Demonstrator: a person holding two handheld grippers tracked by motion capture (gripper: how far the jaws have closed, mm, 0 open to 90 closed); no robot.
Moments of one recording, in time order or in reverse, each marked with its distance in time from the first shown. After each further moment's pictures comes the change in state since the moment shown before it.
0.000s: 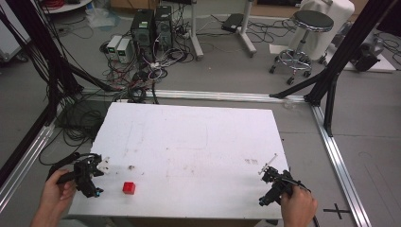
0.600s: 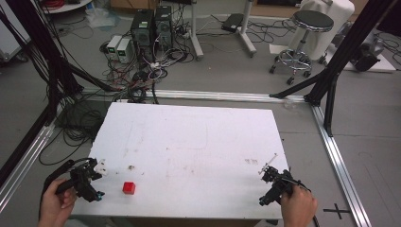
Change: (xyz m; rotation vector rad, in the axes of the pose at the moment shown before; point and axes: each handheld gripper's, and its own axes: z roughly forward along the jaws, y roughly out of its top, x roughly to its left) left arm -0.014 -0.011 0.006 -0.053 0.014 -0.170; right arm -0.001 0.000 0.000 0.005 -0.001 0.004
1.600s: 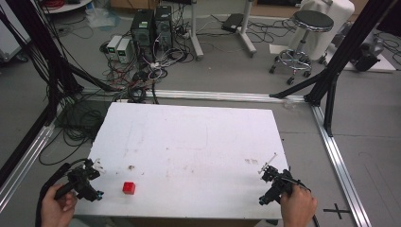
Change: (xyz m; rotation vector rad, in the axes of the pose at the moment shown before) left arm -0.001 -0.010 0.006 0.012 0.054 -0.210; right arm 0.000 0.002 0.000 0.000 -0.007 0.006
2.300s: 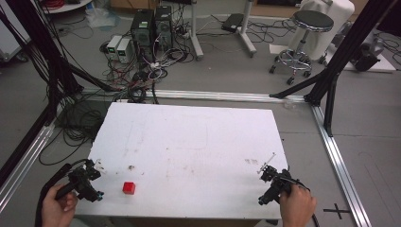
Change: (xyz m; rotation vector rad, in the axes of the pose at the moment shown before) left arm -0.003 0.001 0.002 0.007 0.004 -0.004; right arm 0.000 0.003 0.001 0.012 -0.003 -0.010
